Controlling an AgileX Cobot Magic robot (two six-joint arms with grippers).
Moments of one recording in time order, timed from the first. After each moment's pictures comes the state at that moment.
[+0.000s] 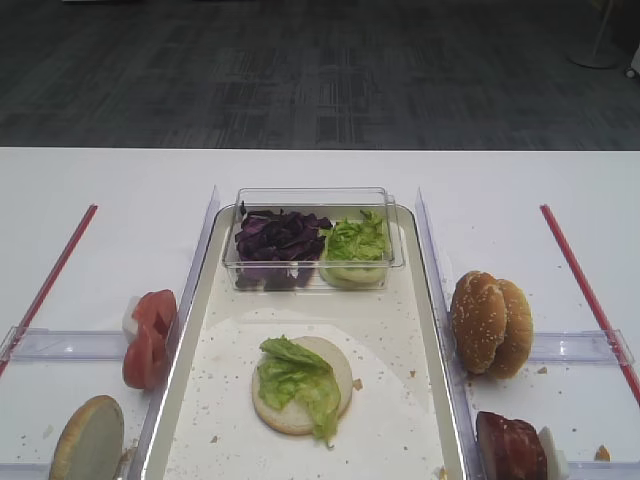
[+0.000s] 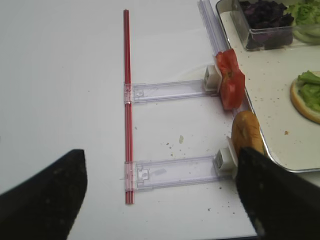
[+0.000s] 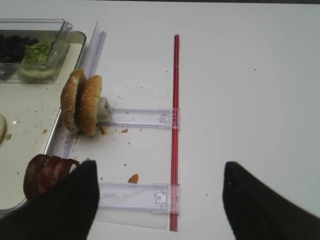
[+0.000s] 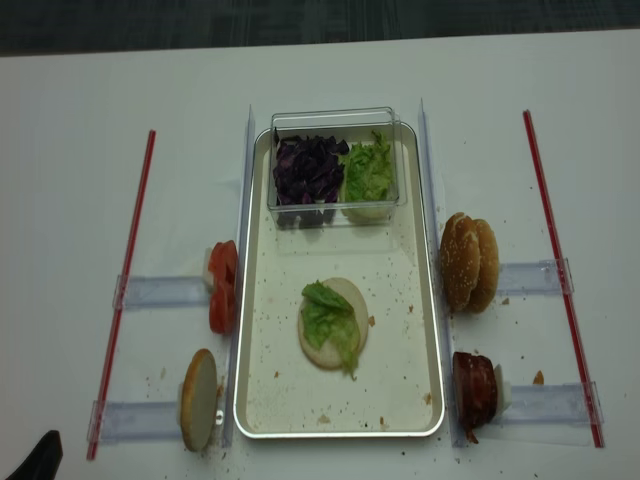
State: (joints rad) left arm -0.04 -0.02 -0.49 0.01 1.19 -0.04; right arm -0.01 -0.02 -0.48 0.09 1.13 -0.05
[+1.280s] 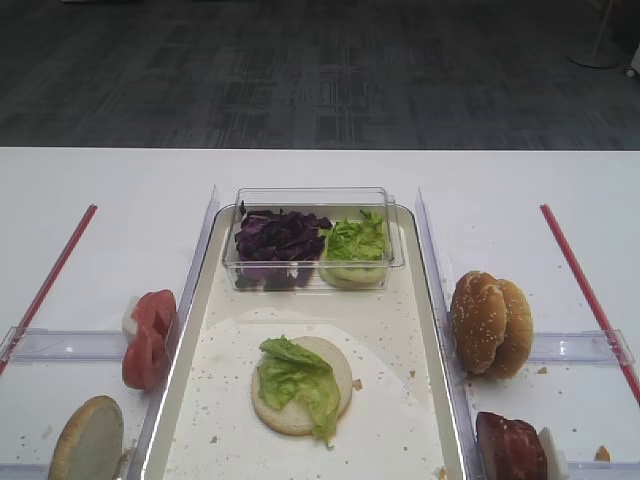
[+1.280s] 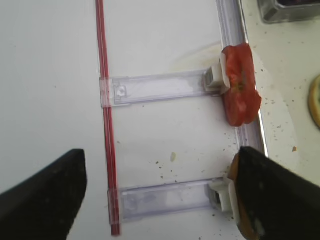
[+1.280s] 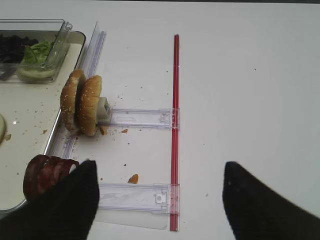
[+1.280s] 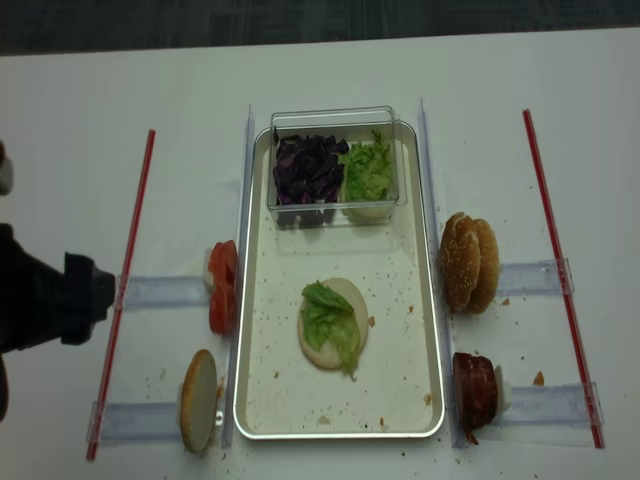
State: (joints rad) left arm -0.04 0.89 -0.73 -0.05 0.94 0.02; right arm -0.01 -0.02 -0.48 0.09 1.13 -0.05
